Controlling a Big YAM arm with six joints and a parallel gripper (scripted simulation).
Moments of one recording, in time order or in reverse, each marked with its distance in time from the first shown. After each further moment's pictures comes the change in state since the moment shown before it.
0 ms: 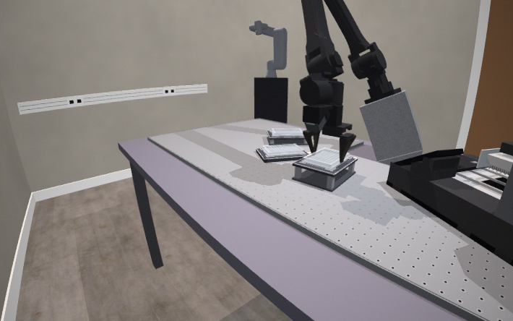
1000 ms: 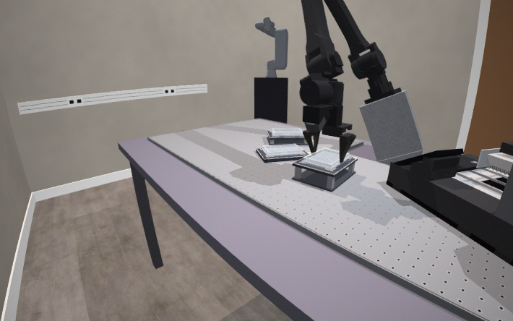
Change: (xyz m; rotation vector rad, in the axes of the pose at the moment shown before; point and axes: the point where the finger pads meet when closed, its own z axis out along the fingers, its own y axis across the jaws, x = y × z) arm 0.000 0.000 0.000 0.000 0.000 0.000
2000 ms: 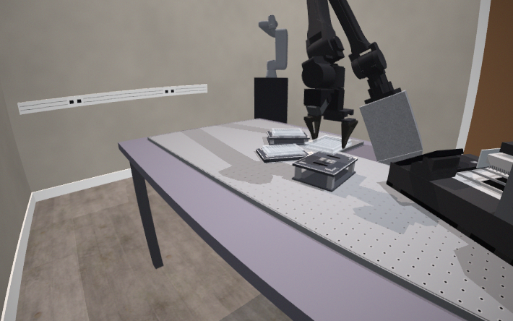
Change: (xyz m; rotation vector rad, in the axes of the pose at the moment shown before) arm 0.000 0.001 -0.039 -0.003 -0.001 -0.007
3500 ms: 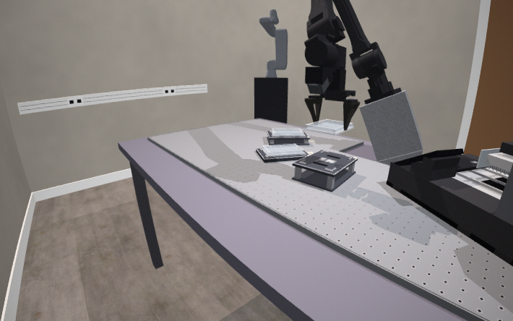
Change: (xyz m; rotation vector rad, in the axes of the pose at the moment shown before) arm -0.001 0.001 -0.048 0.002 -0.004 -0.008
